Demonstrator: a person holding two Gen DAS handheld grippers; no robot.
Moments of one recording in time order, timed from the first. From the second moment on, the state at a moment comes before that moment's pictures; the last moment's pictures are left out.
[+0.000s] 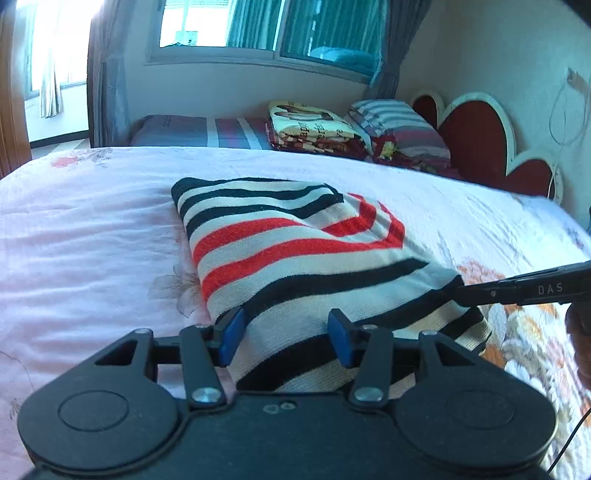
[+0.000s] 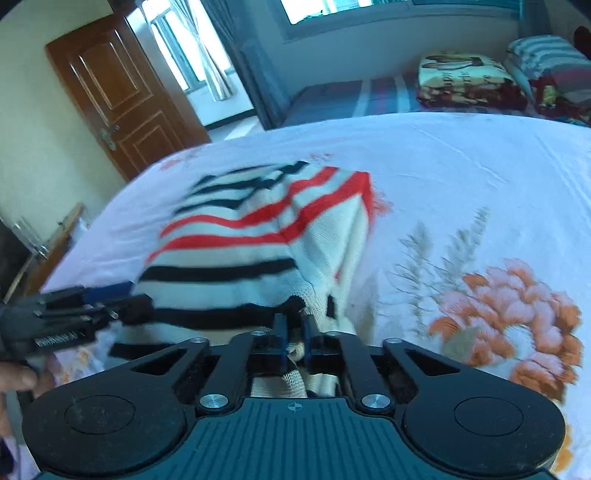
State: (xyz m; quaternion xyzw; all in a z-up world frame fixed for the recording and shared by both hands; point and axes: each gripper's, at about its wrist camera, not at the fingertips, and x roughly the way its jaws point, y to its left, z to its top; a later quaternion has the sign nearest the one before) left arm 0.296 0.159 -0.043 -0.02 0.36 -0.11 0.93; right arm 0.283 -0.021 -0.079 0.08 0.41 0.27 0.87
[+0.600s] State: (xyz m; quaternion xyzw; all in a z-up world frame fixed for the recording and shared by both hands) left arm 0.245 0.165 -0.044 -0.03 0.34 -0.06 0.94; right arm 0.244 -0.025 -0.054 0.07 0.36 0.29 0.89
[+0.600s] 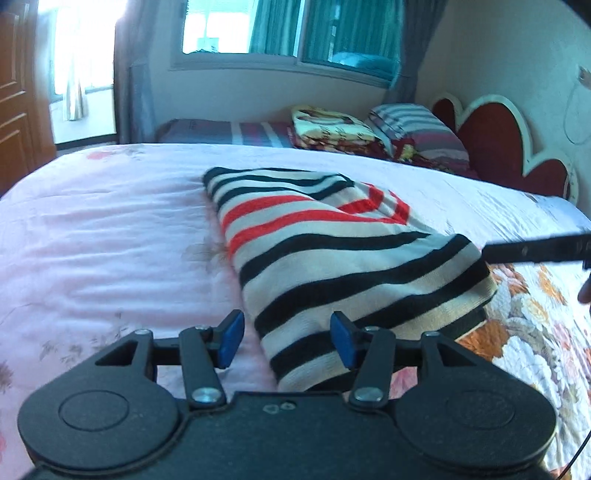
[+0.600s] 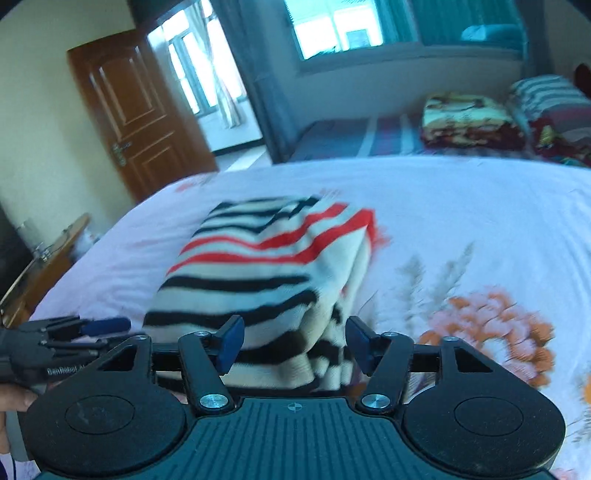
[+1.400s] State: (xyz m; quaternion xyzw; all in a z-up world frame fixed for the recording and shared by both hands) left arm 0.238 0.148 -0.065 -0.04 0.39 -0.01 0.92; right arm 0.243 -0.002 -0.094 0.00 0.40 0.26 0.88
